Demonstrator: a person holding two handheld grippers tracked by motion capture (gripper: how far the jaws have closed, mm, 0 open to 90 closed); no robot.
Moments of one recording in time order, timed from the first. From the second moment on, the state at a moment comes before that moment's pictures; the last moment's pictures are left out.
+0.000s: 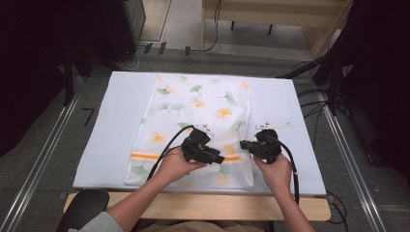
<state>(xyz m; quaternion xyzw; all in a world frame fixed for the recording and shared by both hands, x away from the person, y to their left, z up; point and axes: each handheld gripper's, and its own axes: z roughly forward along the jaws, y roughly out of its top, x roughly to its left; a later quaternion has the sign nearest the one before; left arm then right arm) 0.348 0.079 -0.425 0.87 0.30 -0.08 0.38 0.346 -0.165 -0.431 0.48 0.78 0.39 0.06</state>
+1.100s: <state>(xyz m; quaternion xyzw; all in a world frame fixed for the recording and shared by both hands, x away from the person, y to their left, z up) 0.343 0.017 -0.424 0.87 0.30 -0.04 0.38 0.345 -0.165 -0.428 0.48 0.78 0.39 0.06</state>
